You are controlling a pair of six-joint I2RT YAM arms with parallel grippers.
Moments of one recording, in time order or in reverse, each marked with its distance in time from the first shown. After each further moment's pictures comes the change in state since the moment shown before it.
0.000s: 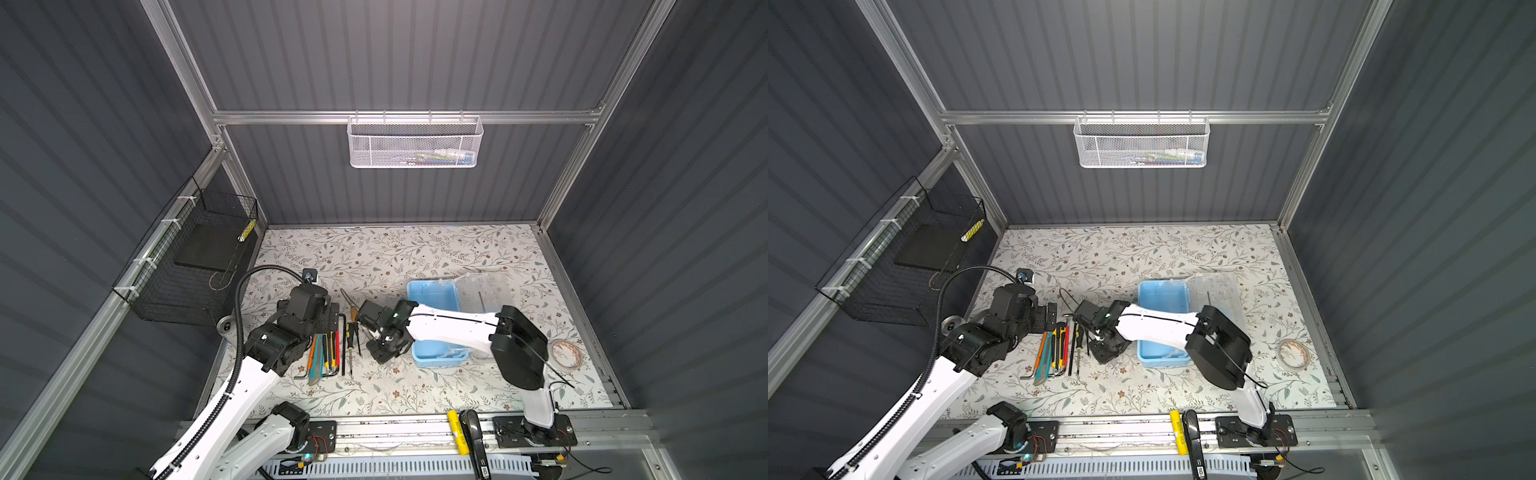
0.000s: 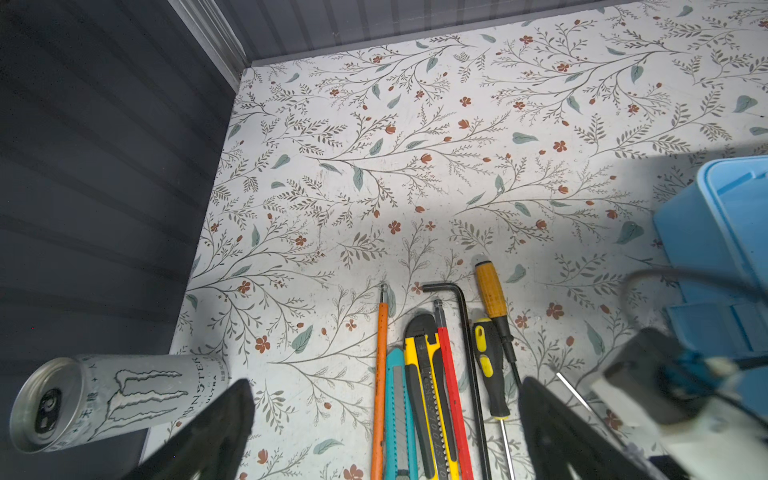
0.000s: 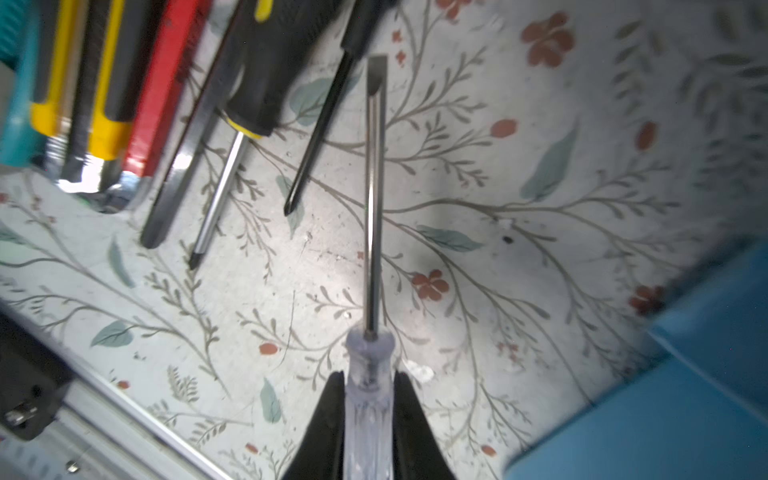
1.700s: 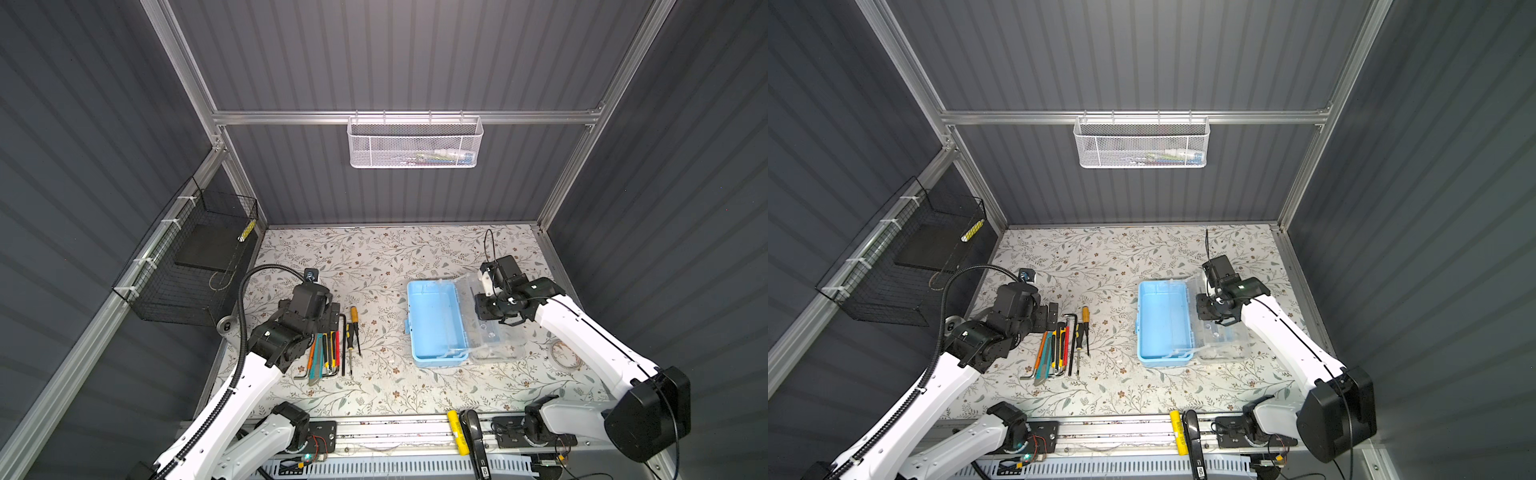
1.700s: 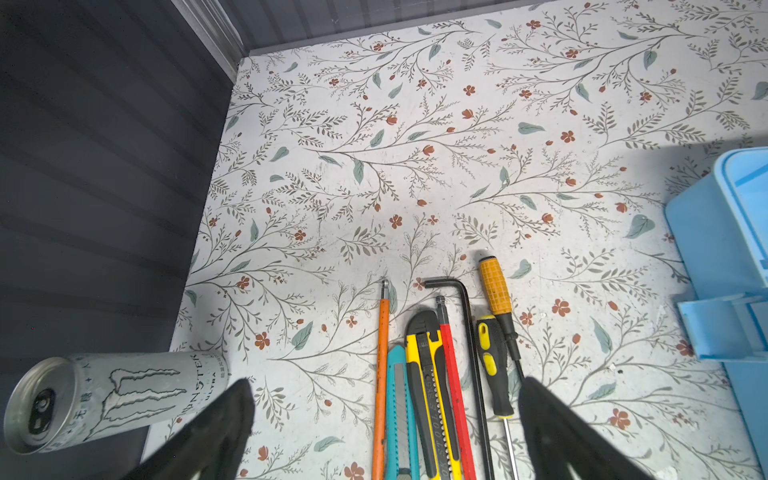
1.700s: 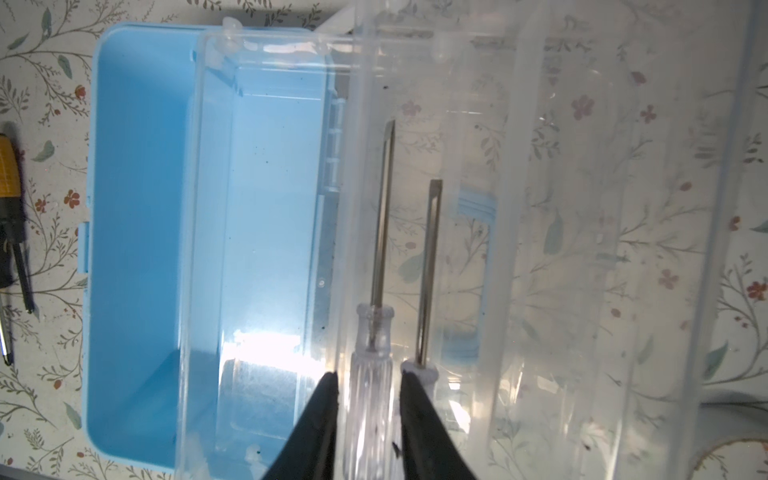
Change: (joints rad) left arm 0.008 0.027 0.000 0.000 0.004 0.000; right arm -0.702 -0.686 -0.473 -0.066 0.056 -0.138
